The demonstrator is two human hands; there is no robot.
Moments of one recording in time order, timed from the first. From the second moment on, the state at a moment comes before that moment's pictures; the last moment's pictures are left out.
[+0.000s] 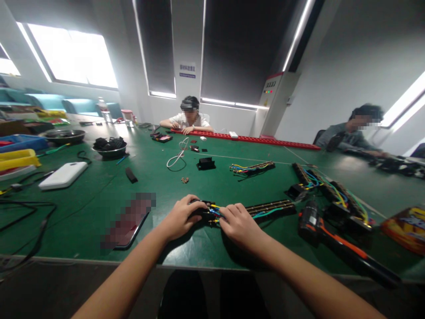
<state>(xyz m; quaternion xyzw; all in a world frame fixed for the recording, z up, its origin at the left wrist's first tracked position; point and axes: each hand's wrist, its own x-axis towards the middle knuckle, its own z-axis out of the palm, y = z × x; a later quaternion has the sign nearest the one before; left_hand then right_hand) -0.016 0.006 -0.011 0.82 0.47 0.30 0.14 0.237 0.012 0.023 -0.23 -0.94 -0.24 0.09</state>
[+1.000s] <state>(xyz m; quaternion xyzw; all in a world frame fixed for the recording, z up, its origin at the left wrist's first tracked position) -0.017 0.006 -0.011 0.81 0.47 0.30 0.15 0.226 0.035 0.053 -0.31 -0.95 0.05 0.05</state>
